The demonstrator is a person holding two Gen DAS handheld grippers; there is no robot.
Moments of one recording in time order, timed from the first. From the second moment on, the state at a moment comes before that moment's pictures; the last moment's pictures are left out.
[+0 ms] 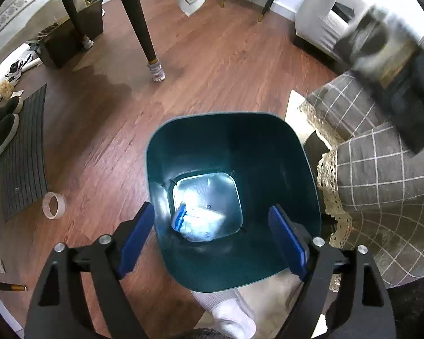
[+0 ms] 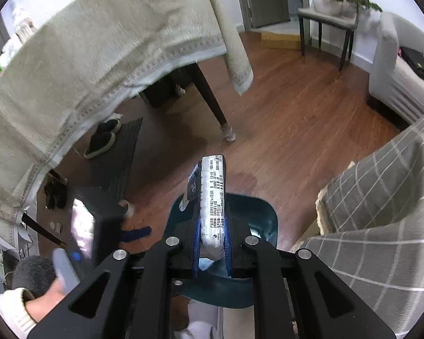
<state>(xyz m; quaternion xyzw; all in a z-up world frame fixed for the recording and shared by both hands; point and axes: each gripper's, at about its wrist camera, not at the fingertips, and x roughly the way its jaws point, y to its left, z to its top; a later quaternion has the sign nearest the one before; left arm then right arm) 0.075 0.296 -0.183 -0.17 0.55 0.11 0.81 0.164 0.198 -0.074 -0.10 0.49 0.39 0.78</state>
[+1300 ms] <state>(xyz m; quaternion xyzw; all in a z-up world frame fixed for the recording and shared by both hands) 0.022 0.280 0.015 -0.18 0.32 0.06 0.93 0.151 0.202 -0.172 -0.21 0.56 0.36 0.71</state>
